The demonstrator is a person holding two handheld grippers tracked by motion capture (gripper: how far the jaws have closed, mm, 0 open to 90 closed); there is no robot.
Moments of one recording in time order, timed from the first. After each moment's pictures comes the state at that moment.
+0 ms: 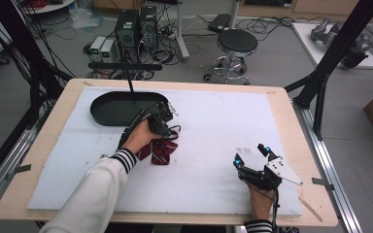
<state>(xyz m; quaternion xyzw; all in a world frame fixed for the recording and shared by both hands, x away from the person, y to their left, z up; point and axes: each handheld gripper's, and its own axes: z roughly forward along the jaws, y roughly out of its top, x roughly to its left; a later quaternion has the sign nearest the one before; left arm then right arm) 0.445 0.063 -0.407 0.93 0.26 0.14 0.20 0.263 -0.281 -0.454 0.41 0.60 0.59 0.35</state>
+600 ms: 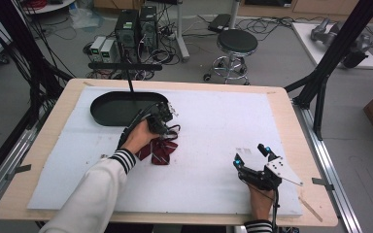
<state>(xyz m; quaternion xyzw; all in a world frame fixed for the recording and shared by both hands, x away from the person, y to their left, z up) 0.443 0.064 -0.404 0.93 0.26 0.15 0.21 0.263 -0.281 -0.454 0.41 0.60 0.59 0.35</state>
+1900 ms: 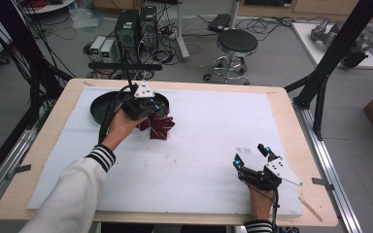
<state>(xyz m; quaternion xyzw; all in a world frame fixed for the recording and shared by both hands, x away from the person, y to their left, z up) 0.426 0.125 -0.335 0.84 0.25 0.26 0.41 0.262 -0.281 -0.454 0.40 0.60 0.59 0.36</state>
